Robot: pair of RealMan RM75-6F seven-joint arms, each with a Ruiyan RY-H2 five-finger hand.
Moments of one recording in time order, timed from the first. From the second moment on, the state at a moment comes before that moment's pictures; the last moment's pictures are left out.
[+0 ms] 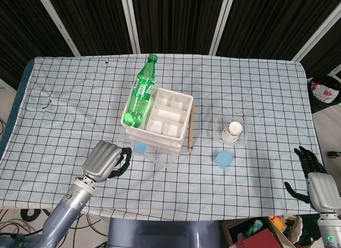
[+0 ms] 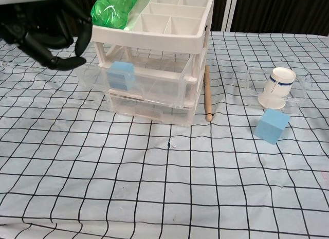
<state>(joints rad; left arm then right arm) -0.67 -1.24 -0.05 -2.22 1.15 1.28 0.58 0.05 -1.09 0.05 -1.67 -1.49 1.47 0.11</state>
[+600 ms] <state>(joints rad) -0.68 -1.35 0.00 -2.07 1.07 1.15 0.62 0.05 -1.08 0.05 -1.67 -1.49 1.47 0.11</state>
